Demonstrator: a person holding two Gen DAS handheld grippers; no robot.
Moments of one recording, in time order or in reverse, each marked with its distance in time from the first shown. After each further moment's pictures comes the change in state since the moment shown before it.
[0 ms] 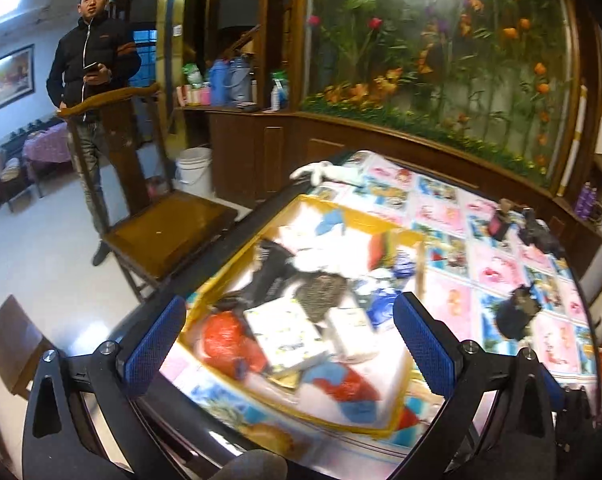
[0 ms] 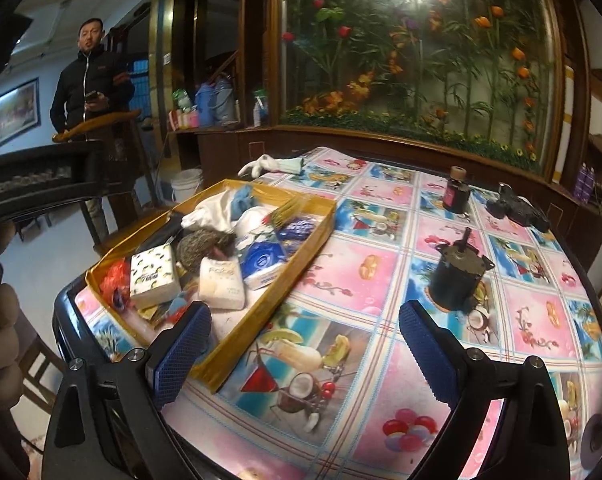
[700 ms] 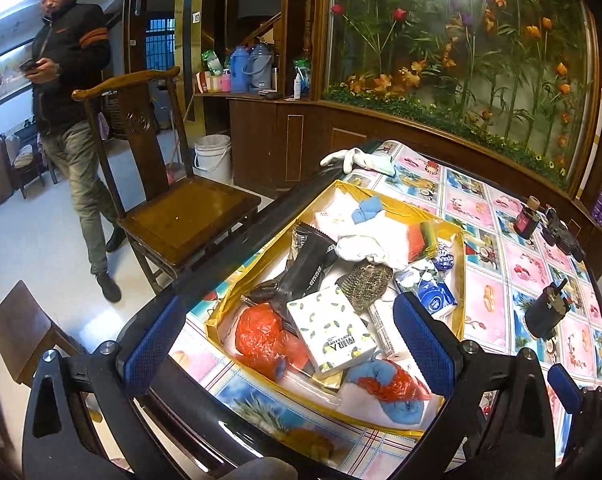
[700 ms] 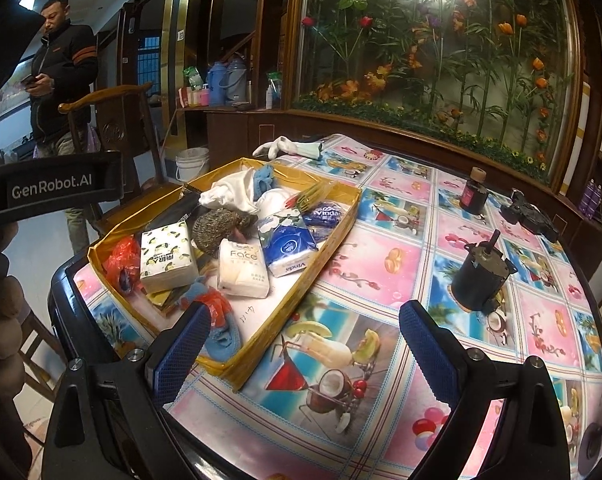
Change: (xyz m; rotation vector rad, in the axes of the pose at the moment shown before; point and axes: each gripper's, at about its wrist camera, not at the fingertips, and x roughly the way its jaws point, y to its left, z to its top) left arm 0.027 0.029 -0.008 -0.029 0.046 0.034; right arm 0.021 0.032 0.004 -0.062 0.043 -0.012
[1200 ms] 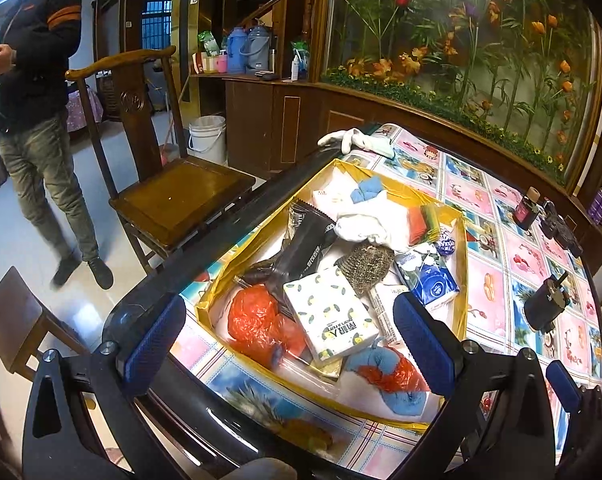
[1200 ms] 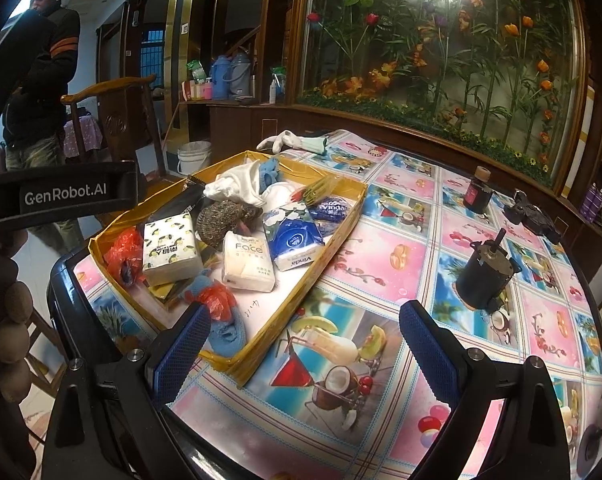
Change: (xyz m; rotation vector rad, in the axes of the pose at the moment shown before) left arm 0.014 0.003 -0.004 -0.018 0.067 -0.027; right arm 0.003 0.006 -0.002 -0.016 0.014 -0.002
